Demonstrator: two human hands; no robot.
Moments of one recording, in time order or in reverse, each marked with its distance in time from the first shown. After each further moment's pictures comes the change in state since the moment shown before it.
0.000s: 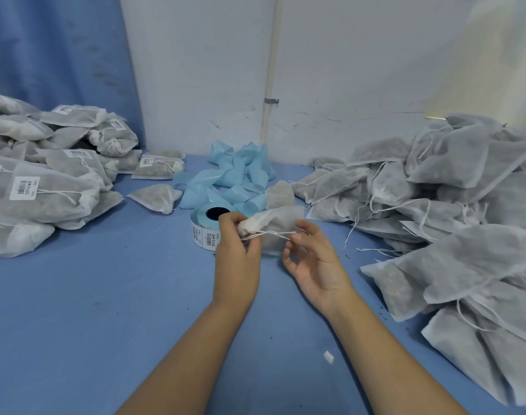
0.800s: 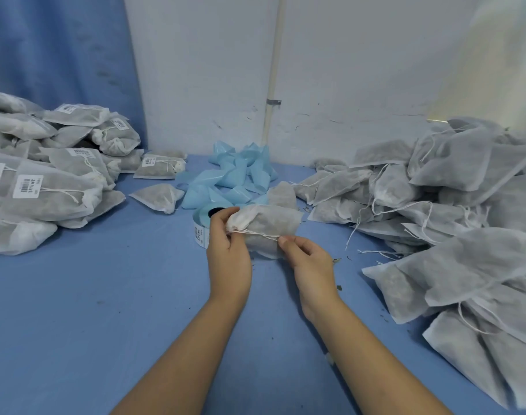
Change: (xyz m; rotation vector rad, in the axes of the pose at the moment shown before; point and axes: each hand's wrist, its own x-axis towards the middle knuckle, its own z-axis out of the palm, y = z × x) left_hand 0.009 -0.008 0.001 -0.288 0.145 -0.098; right_hand -0.001 0.023 0.008 -0.596 0.284 -0.184
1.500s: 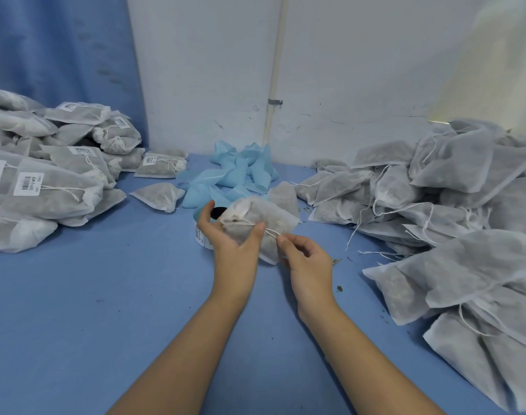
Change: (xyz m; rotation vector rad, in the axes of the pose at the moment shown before) left_hand -0.001 0.006 0.005 -0.081 -0.035 -0.074; right_hand -0.003 0.002 0.004 0.015 0.041 -0.084
